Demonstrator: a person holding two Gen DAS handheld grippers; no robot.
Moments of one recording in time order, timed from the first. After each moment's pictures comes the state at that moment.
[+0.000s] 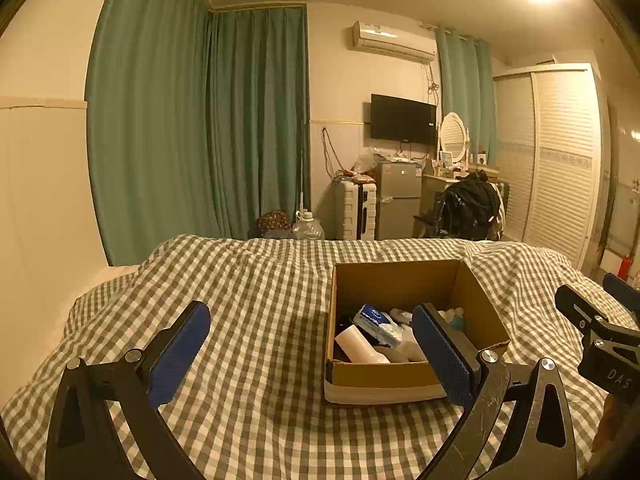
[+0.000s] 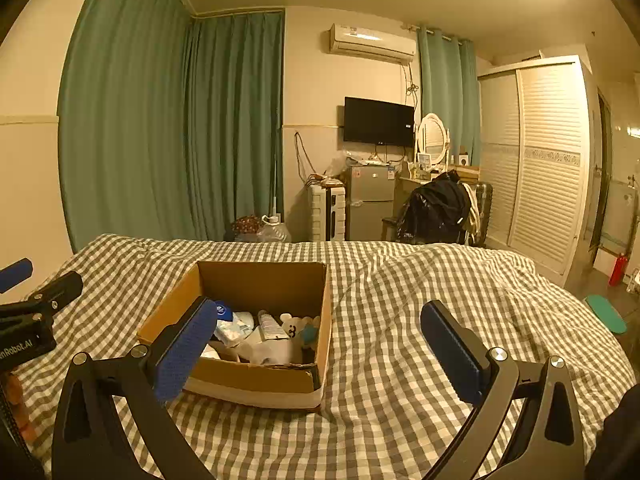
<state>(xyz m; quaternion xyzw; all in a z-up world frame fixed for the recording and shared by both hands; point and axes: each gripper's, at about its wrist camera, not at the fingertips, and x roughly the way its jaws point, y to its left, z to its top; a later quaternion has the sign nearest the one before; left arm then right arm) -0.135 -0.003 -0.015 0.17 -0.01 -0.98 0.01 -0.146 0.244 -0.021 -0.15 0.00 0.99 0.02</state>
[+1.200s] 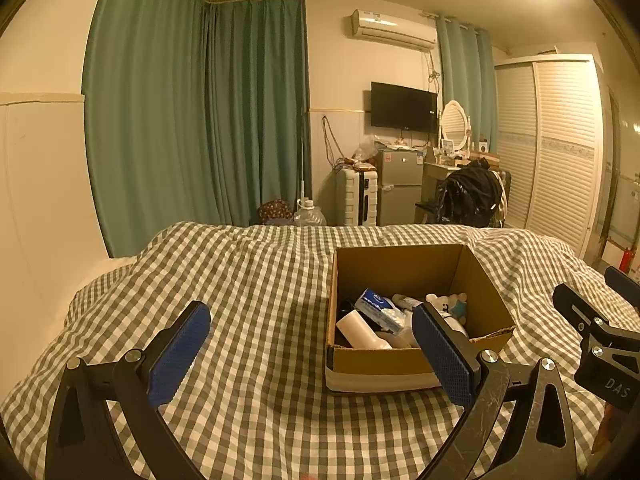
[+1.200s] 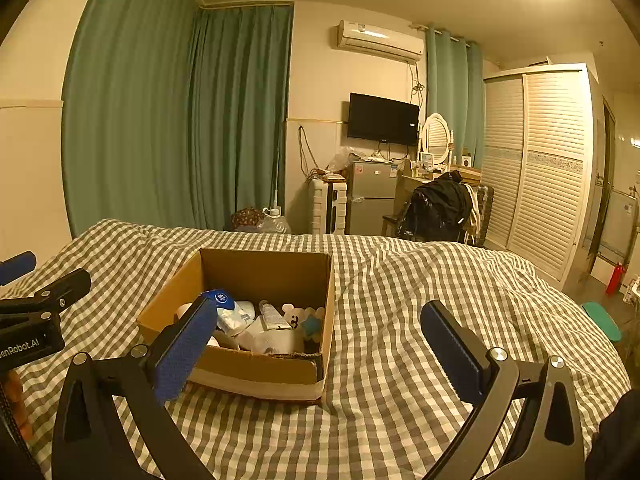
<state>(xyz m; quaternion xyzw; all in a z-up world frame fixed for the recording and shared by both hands) -0.138 0.004 -0.025 0.20 -0.01 -0.98 0.01 -0.146 0.231 -0.029 -0.17 -0.02 0.99 0.02</state>
